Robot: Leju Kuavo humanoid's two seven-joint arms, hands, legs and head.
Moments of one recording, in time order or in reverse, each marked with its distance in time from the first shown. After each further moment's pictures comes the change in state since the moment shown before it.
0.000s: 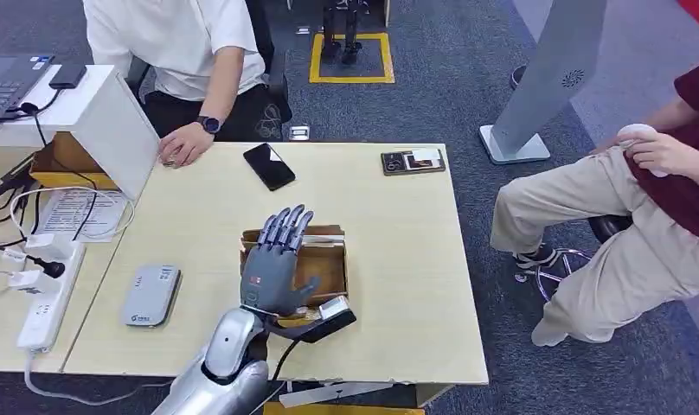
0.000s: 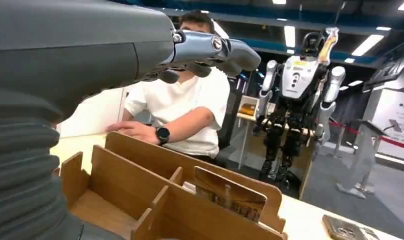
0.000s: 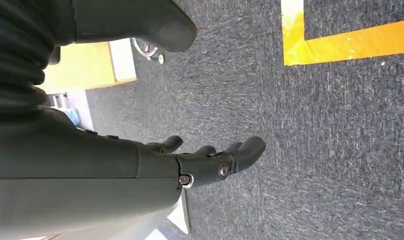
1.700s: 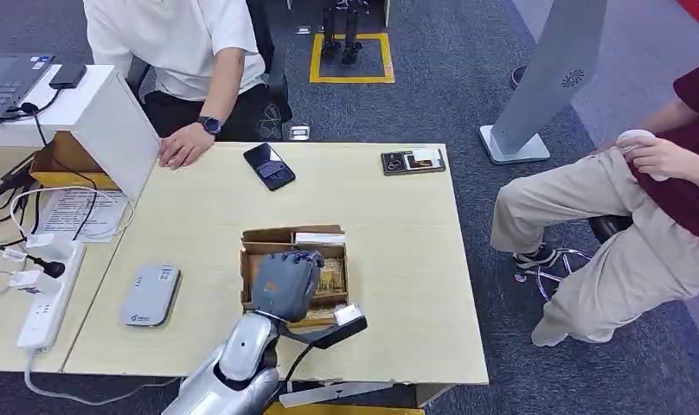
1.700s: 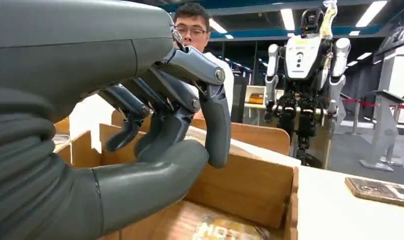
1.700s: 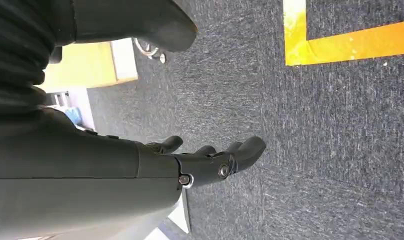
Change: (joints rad) left arm -0.009 -0.020 -0.042 0.079 -0.114 -0.039 0.095; right arm 0.000 0.000 0.000 0.000 0.006 0.003 0.007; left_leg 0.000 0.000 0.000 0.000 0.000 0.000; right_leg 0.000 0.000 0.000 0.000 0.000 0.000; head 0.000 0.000
